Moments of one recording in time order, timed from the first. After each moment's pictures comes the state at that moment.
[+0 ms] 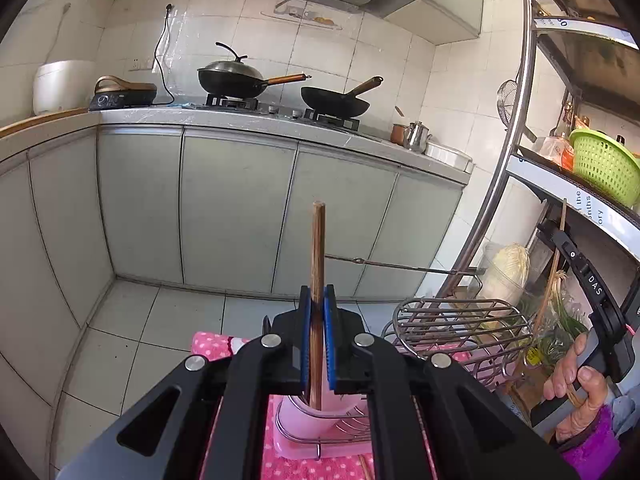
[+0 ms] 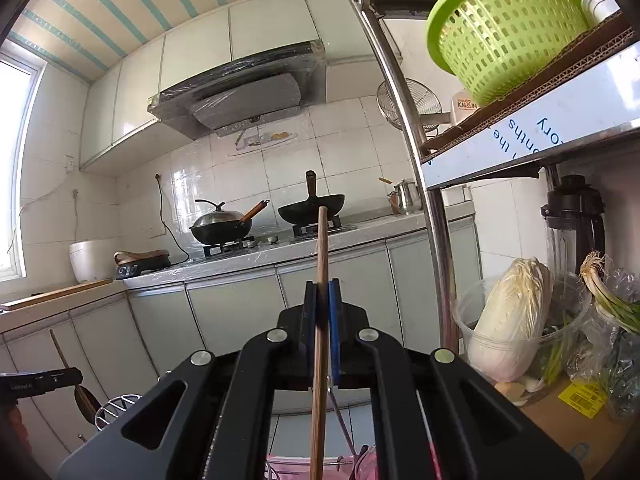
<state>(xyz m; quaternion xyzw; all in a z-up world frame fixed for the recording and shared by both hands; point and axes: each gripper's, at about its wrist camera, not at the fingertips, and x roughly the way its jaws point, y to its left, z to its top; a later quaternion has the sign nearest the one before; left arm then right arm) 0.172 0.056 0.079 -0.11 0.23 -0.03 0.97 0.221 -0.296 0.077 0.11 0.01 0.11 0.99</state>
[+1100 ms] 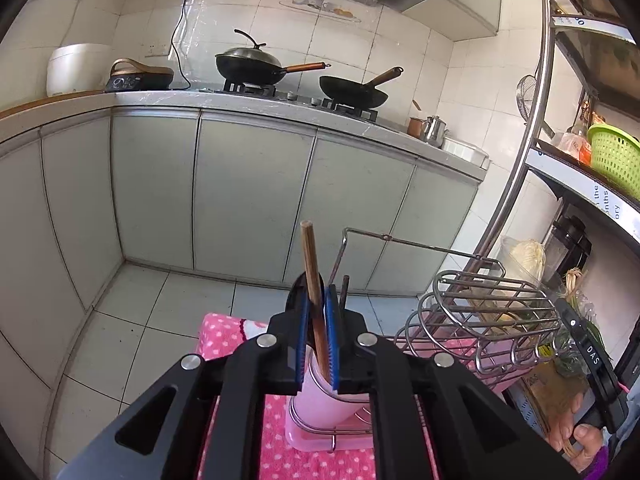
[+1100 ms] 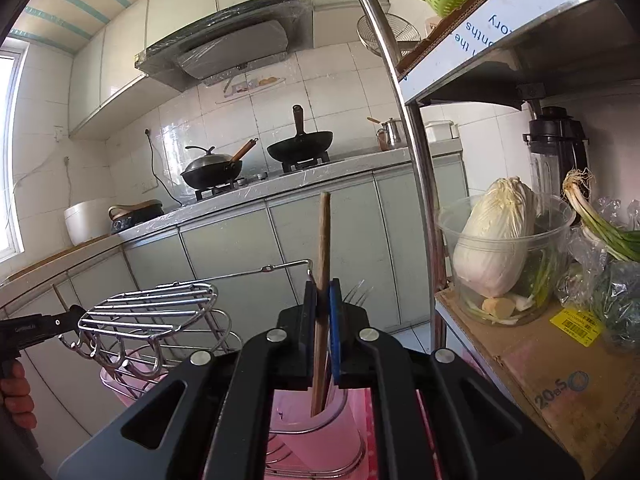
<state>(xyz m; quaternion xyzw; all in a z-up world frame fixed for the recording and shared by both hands) 0.171 0.064 0.050 -0.11 0.24 -0.01 0.96 0.202 -0.300 0.010 0.11 0.12 0.11 0.98</state>
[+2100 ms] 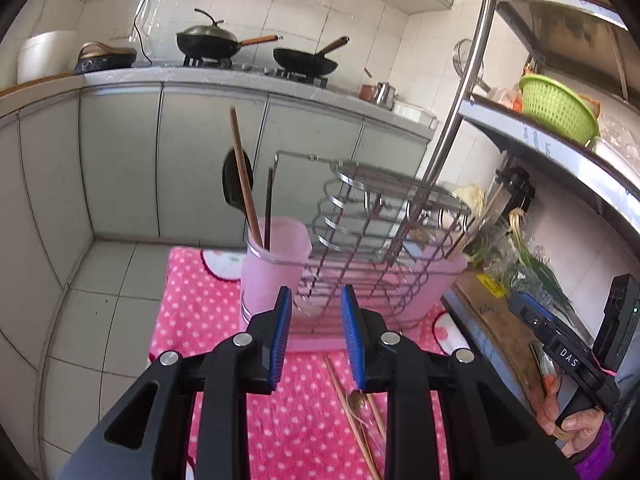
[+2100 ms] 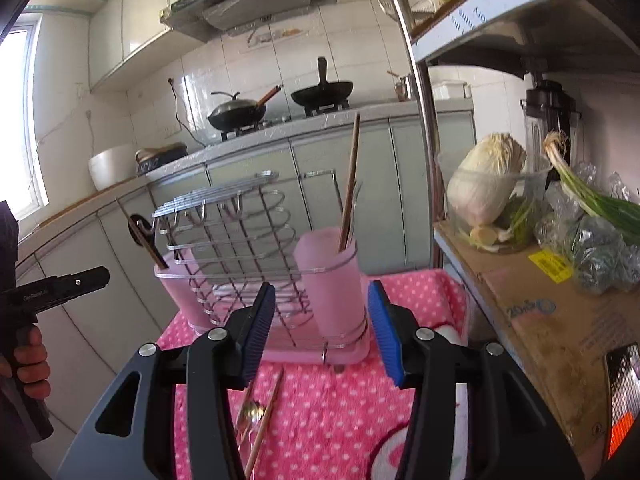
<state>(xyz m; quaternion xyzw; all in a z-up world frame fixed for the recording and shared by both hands) 0.079 0.027 0.020 -0.11 0.30 -0.10 0.94 0.100 -0.308 -0.010 0.07 0.22 0.15 0.96</state>
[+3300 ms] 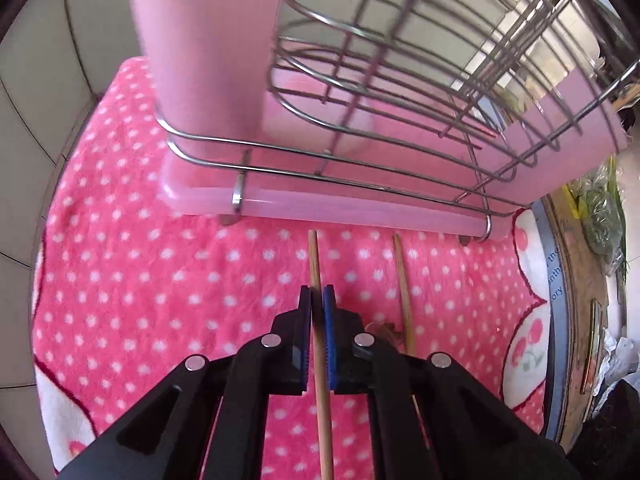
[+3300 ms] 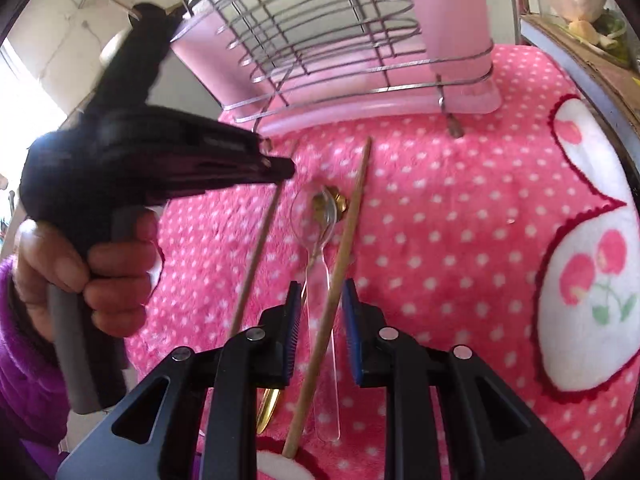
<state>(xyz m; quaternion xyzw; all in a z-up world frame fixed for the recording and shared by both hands) 0.165 -0.033 -0.126 -0.12 0.55 -0.04 0.83 0.107 -0.222 -0.155 0.07 0.50 0.25 0.82</state>
